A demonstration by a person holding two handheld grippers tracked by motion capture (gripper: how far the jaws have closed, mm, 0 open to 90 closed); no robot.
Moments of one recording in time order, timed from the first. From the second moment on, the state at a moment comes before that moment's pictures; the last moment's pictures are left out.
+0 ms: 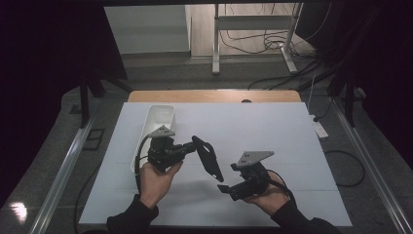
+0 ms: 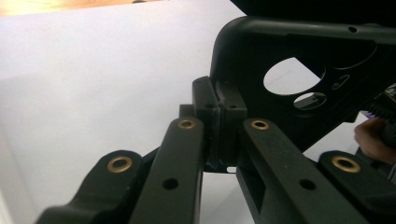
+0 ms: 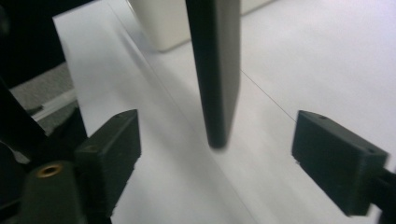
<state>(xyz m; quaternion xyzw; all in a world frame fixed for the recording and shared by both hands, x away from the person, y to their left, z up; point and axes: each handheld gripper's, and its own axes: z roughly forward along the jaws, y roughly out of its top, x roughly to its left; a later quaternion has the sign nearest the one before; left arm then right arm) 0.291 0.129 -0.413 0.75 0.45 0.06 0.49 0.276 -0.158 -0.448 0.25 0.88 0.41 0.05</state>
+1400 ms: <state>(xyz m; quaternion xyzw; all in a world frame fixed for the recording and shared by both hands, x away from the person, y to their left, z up) 0.306 0.180 -0.390 0.72 0.47 0.12 0.50 0.259 -0.248 -0.449 0.34 0.87 0.34 0.14</state>
